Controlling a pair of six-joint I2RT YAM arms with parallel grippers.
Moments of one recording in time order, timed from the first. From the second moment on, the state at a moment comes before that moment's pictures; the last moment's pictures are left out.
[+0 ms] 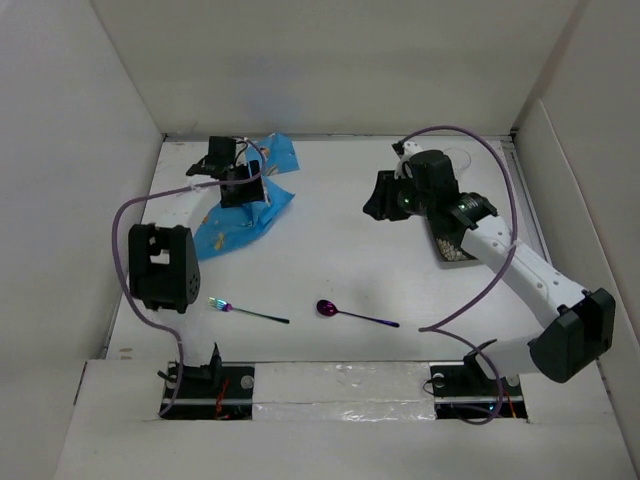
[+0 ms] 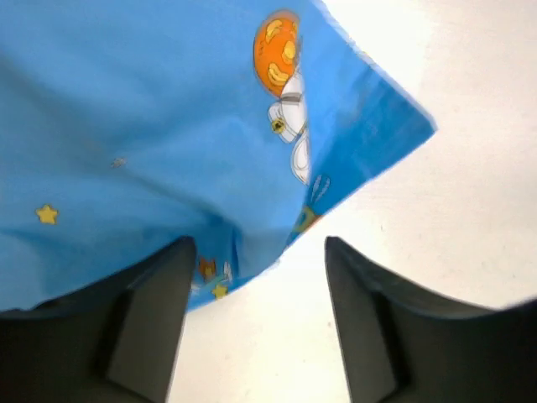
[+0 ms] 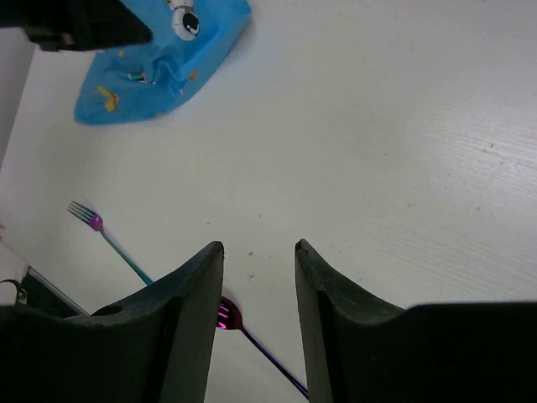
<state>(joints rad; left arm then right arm) -0.14 1.84 1.43 -0.54 0.12 -0.27 0.52 1.36 1.28 -0.46 -0.16 0.39</state>
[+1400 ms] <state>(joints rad) -0.45 2.12 1.82 -0.58 -0.34 -0.12 0.53 1.23 1.16 -0.39 -0.11 0.48</state>
